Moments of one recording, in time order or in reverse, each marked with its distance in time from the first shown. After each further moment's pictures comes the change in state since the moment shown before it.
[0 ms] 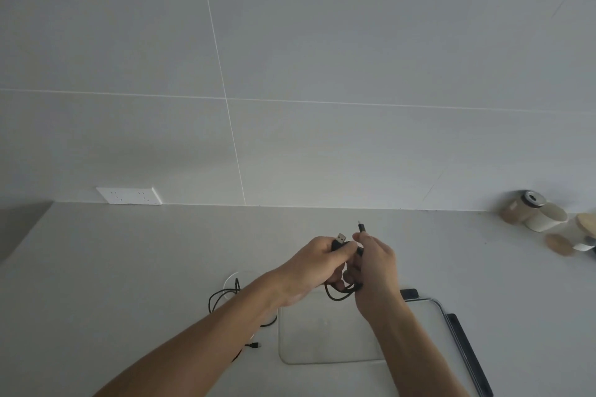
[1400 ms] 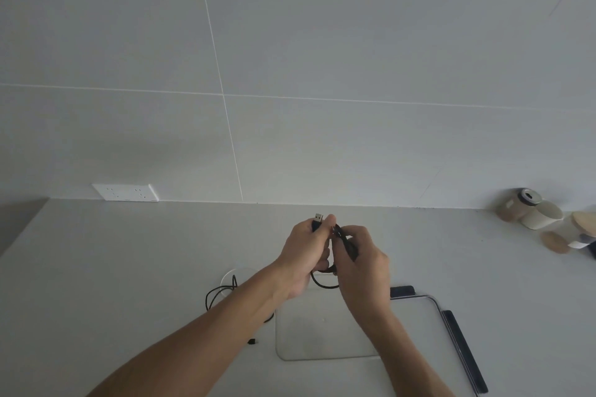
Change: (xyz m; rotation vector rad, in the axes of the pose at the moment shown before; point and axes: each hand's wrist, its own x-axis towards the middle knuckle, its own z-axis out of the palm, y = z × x) left_hand 0.018 -0.009 -0.003 -0.302 0.319 -0.039; right_hand -0.007 0.024 -0.007 -0.550 -0.064 -0.603
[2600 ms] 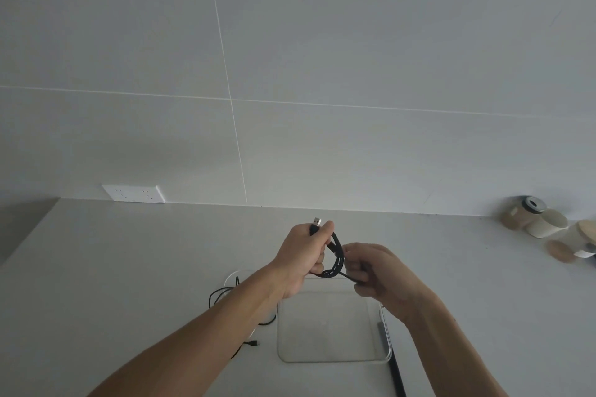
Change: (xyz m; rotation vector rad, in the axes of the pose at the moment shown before) left_hand -0.005 0.002 -0.009 0.087 0.019 -0.004; right_hand 0.028 -0.006 -0.050 0.421 -0.633 0.439
